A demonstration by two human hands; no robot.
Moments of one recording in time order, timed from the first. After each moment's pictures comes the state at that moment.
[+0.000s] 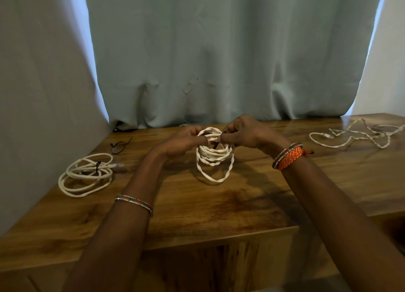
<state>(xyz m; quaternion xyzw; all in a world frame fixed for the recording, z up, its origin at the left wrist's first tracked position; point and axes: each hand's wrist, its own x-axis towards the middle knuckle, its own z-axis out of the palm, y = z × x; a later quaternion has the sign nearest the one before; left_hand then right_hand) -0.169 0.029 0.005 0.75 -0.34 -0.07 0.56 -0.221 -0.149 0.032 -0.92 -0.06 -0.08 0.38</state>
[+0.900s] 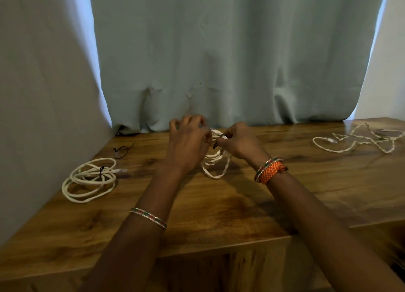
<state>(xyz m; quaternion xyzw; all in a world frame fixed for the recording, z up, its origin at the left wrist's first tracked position) -0.182 0.024 0.001 0.86 -0.28 0.41 0.09 -0.203 -0.122 0.009 -0.90 0.02 -0.23 0.36</state>
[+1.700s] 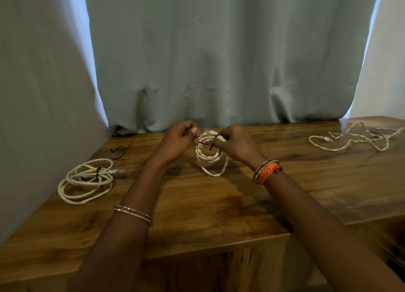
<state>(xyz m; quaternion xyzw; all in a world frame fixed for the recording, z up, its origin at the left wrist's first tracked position) -0.169 0.038 0.008 0.79 -0.30 0.14 0.52 -0.194 -0.127 -0.001 -0.91 -0.03 -0.24 0.35</state>
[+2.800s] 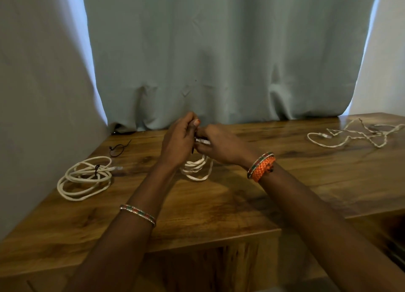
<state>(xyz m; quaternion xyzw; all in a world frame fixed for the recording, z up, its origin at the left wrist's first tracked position) -0.163 0.024 -0.009 0.77 -0.33 0.31 0.44 -0.221 -0.103 0.016 -0.92 -0.27 -0.23 0.18</state>
